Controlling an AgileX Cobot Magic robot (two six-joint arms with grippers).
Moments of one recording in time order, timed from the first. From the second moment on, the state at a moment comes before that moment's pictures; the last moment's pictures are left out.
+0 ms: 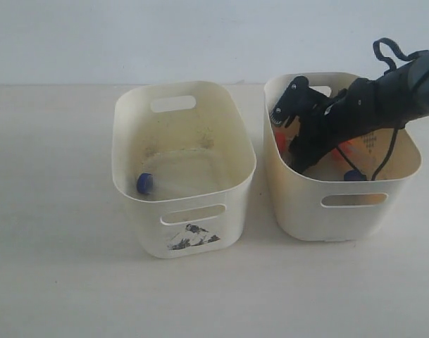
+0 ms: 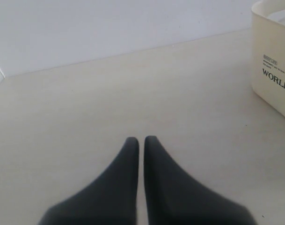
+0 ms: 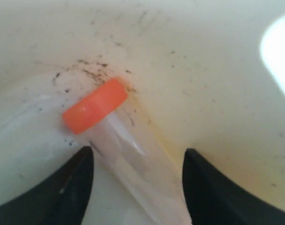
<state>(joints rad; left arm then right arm) -0.04 0.00 0.00 0.21 0.35 -0.02 0.15 2.11 -1.20 0.17 0.05 -0.91</state>
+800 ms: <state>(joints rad) -0.04 0.00 0.00 0.21 0.34 -0.02 0.15 1.96 -1.20 0.13 0.58 -0.94</state>
